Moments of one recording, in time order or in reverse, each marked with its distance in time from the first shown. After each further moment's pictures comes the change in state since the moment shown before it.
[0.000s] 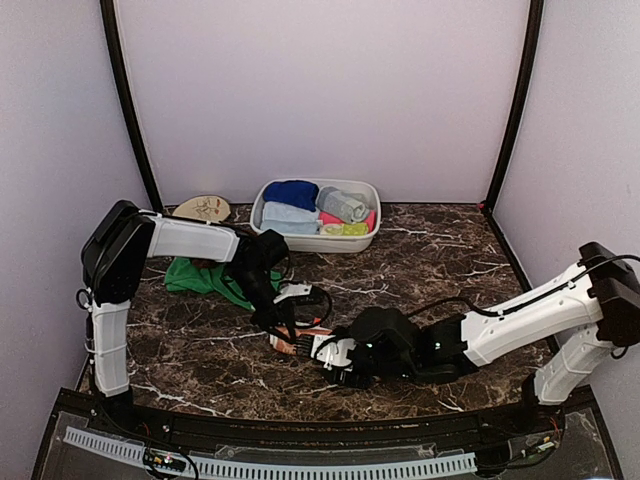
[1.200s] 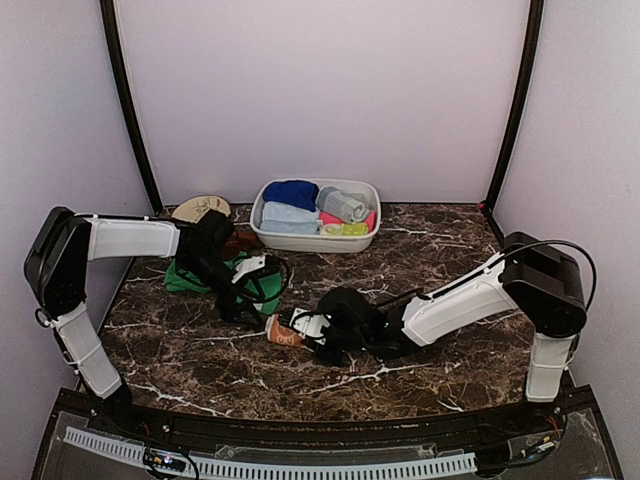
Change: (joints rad) left arm 0.209 -0.304 -0.272 0.198 -0.020 -0.056; right arm -0.152 0.381 0.229 0.046 -0.051 0.013
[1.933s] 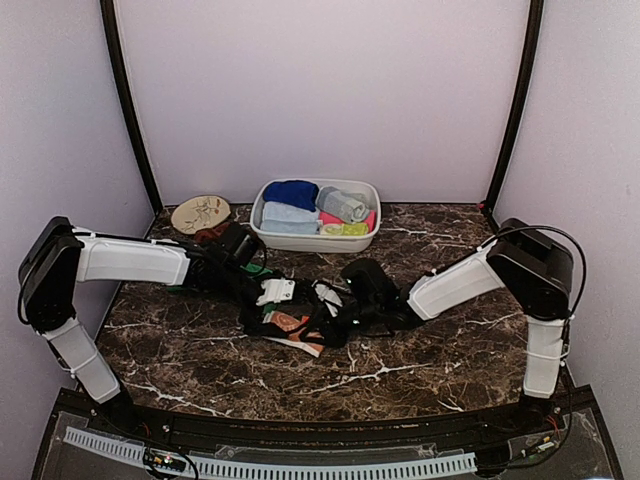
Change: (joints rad) left arm -0.247 -0.106 -0.124 0.323 -0.220 0.115; right arm -0.212 0.056 0.013 0.093 -0.625 0.404
